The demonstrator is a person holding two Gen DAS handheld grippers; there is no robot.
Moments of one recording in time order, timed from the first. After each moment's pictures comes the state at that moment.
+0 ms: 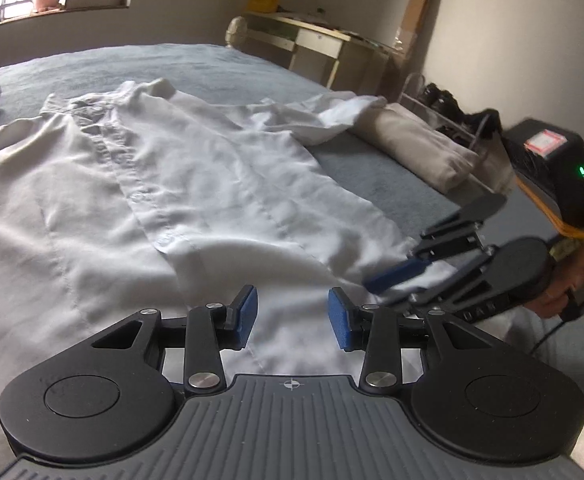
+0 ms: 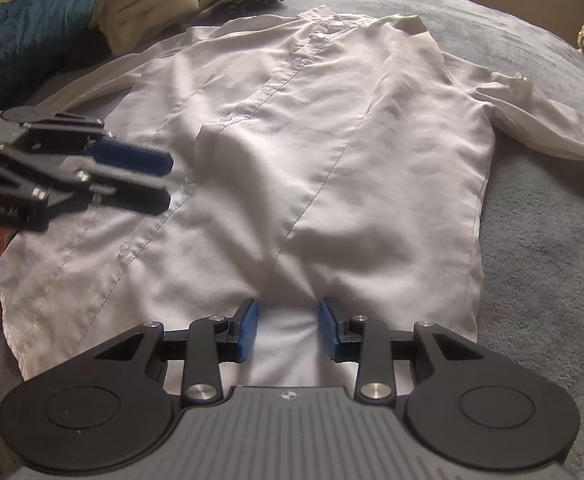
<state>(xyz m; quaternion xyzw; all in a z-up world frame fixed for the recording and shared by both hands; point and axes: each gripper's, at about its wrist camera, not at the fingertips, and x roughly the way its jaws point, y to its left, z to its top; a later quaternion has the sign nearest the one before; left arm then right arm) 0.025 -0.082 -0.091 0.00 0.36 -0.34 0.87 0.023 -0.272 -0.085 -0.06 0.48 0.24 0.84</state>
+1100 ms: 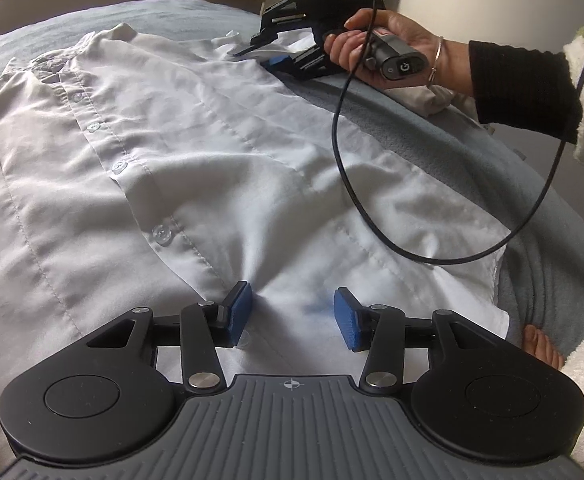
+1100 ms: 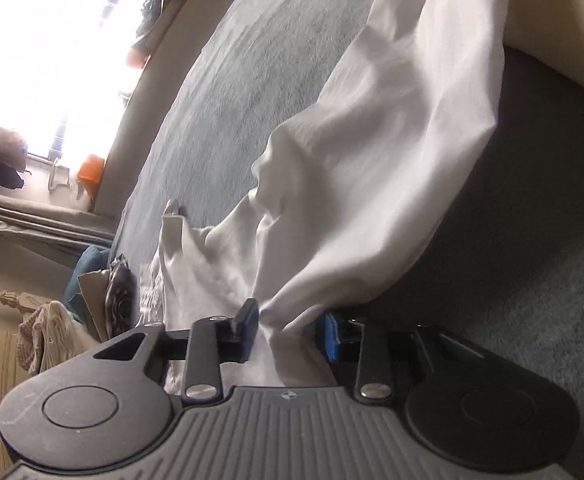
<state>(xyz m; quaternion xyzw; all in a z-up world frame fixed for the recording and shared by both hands) 0.011 -0.089 -0.124 0.03 0.41 -0.37 0.83 0.234 -0.437 -0.131 0.44 0.42 0.05 0.79</state>
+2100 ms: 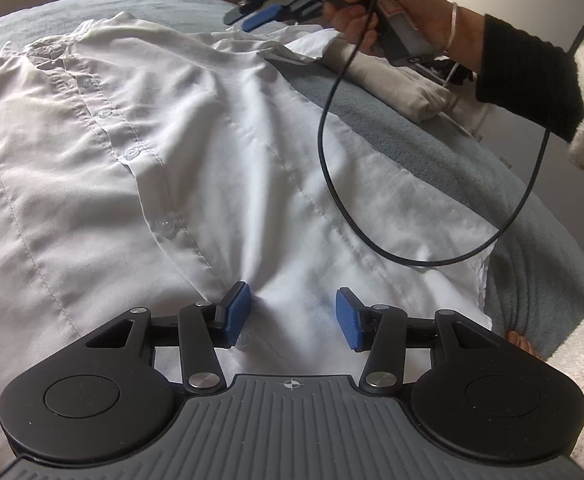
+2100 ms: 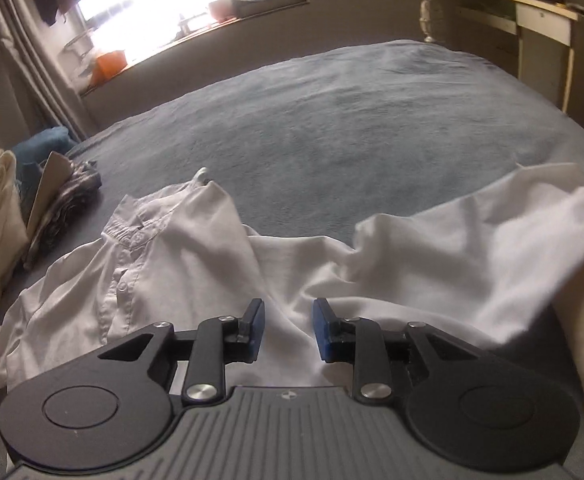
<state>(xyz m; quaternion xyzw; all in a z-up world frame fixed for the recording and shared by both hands) 0.015 -0.079 -0.124 0.01 0.42 -0.38 0.82 0.244 -0.335 -0.050 0.12 0.41 0.07 0.90</state>
